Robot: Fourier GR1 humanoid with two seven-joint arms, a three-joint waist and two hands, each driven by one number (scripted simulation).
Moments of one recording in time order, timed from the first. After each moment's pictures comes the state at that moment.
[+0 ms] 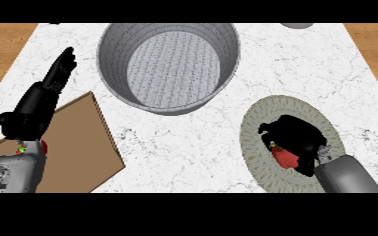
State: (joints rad) left arm -0.20 0.27 0.11 -1.58 -0.14 -0.13 0.01; right arm -0.22 -0.43 0.34 -1.38 1.31 0.38 -0.49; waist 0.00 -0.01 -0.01
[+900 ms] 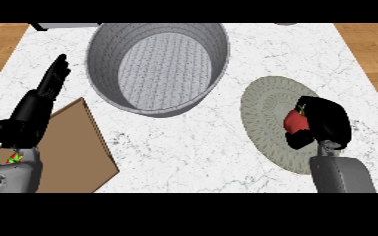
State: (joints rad) left arm -0.15 0.26 0.14 -1.59 -0.16 -0.10 0.01; right arm -0.19 -0.10 -0.11 -1.47 1.35 0.24 0.34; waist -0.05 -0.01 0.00
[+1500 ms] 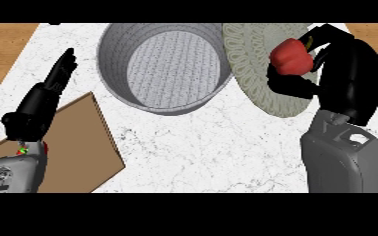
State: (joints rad) left arm -0.20 0.26 0.12 -1.59 -0.16 -0.12 0.02; right arm -0.51 -0.01 -0.03 -1.84 1.20 0.06 0.71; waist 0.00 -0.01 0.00
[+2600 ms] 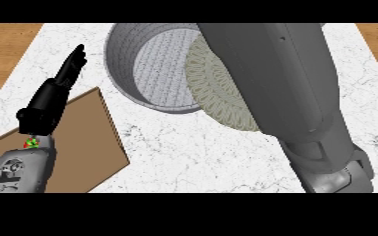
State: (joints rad) left arm -0.24 0.24 0.10 -1.54 -0.18 -0.12 -0.01; right arm -1.43 0.00 -0.05 -1.09 0.92 0.03 1.02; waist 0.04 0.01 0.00
